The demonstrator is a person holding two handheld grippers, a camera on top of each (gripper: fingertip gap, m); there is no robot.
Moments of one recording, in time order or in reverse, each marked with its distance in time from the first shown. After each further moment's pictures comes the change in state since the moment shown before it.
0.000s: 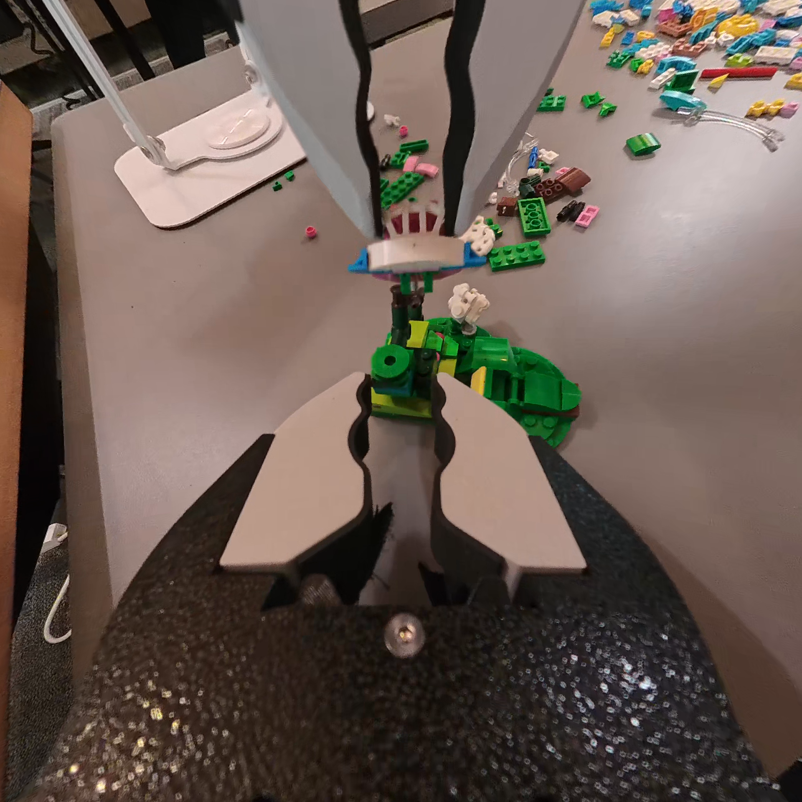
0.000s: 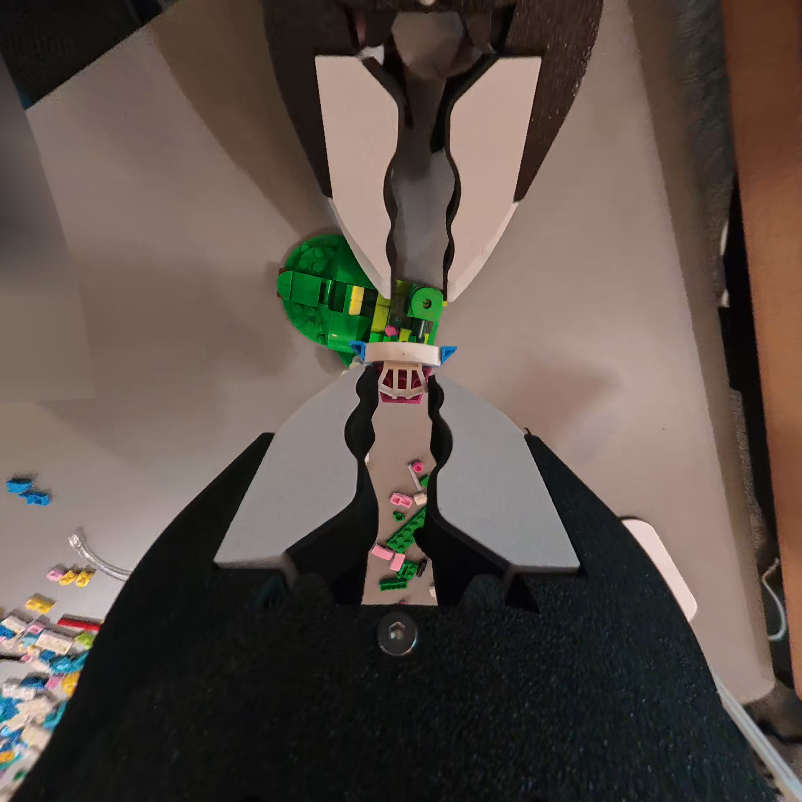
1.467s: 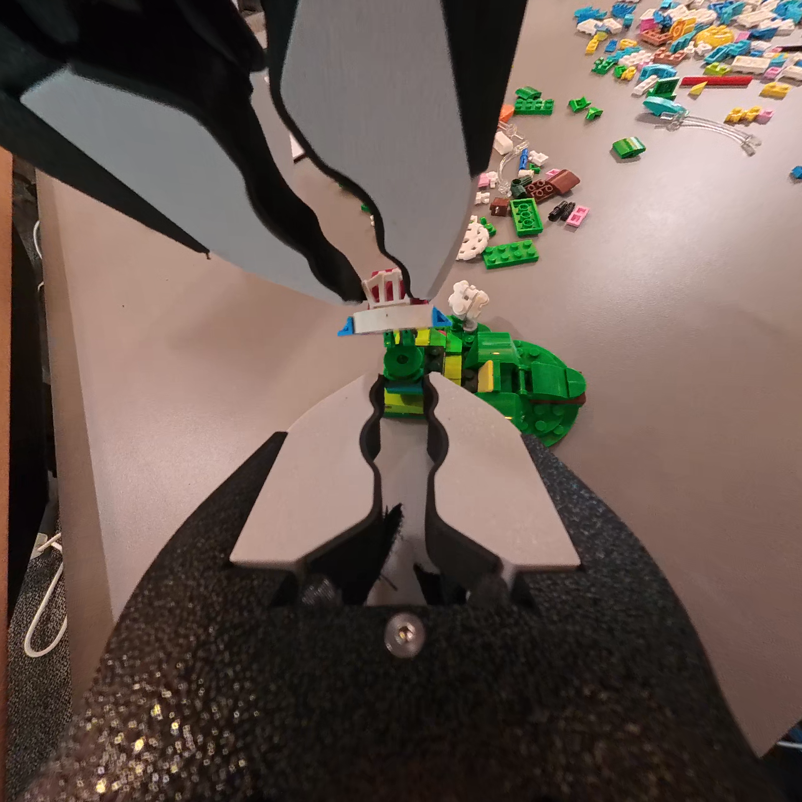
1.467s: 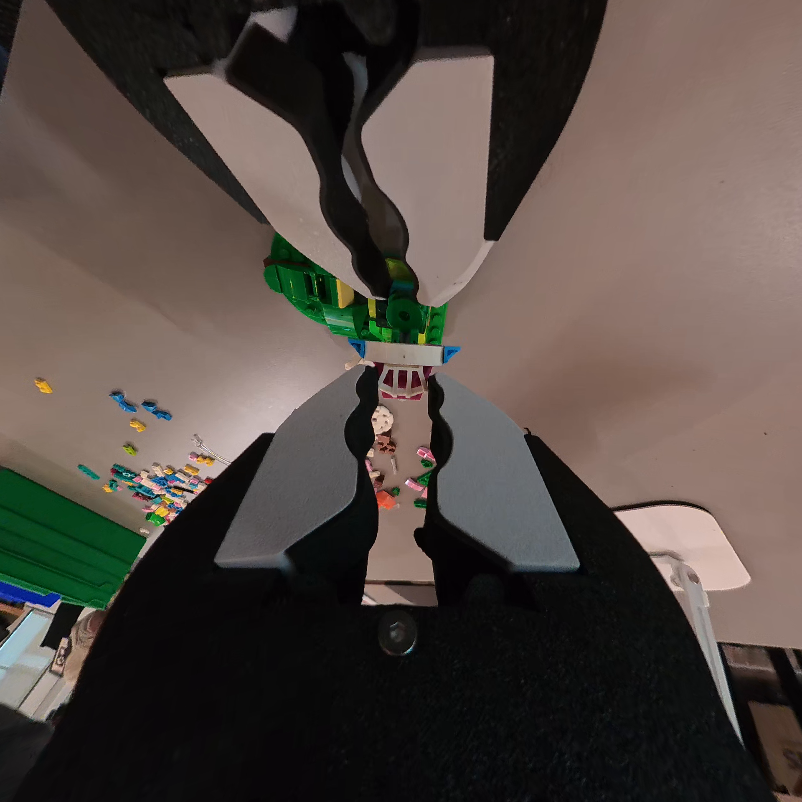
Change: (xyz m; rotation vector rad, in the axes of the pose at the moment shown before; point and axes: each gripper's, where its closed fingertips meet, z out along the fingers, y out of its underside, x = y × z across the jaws) left arm -0.001 0.001 -0.002 0.006 0.034 -0.007; right arm 0.007 -0.004 0.022 -0.426 -0.293 0.118
